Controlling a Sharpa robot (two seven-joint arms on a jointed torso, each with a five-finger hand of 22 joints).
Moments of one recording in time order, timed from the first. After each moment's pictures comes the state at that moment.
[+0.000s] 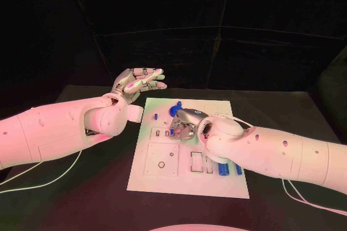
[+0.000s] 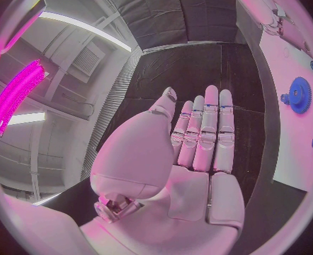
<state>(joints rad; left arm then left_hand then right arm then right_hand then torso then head) 1.34 -0.85 -0.17 1.50 0.15 -0.30 0.56 1.41 0.02 0.01 0.12 0.07 1.02 0.21 0.10 0.07 1.11 0.15 0.10 0.07 1.17 0.10 0.22 0.19 0.17 0.96 0.21 0.29 0.11 1.18 -0.47 -0.09 1.45 -1.44 -0.26 -0.37 1.43 0.00 0.12 0.09 0.20 1.06 0.13 0.12 0.07 1.33 0.04 1.19 1.12 1.46 -0.03 1.48 1.31 0.06 1.40 0.08 1.48 1.31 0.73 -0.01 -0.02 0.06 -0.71</state>
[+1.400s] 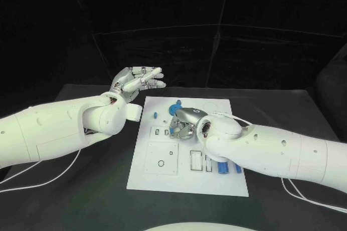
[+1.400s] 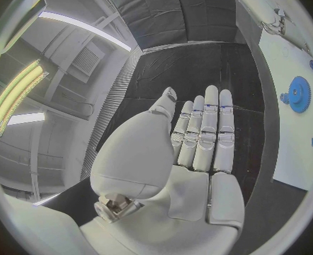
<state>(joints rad) 1.34 -0.85 -0.17 1.50 0.15 -0.30 0.56 1.41 0.02 0.01 0.12 0.07 1.02 0.21 0.10 0.07 1.11 0.15 0.10 0.07 1.17 0.10 0.21 0.19 0.17 0.96 0.21 0.29 0.11 1.18 -0.46 -0.09 1.45 -1.49 -0.24 -0.39 1.40 -0.03 0.12 0.09 0.19 1.03 0.14 0.10 0.07 1.31 0.05 1.16 1.10 1.46 -0.02 1.47 1.31 0.06 1.38 0.09 1.47 1.30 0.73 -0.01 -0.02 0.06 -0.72</state>
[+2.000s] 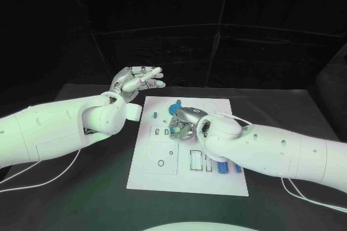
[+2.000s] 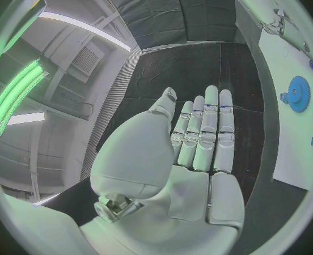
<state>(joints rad) 1.34 -0.85 -0.17 1.50 0.15 -0.30 0.56 1.41 0.02 0.01 0.12 0.07 1.02 0.21 0.10 0.07 1.11 0.15 0.09 0.07 1.17 0.10 0.21 0.19 0.17 0.96 0.21 0.29 0.11 1.18 -0.46 -0.09 1.46 -1.50 -0.25 -0.40 1.37 -0.07 0.08 0.12 0.20 0.95 0.16 0.07 0.07 1.27 0.07 1.12 1.05 1.46 -0.01 1.46 1.31 0.06 1.37 0.10 1.46 1.29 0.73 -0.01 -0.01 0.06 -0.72</state>
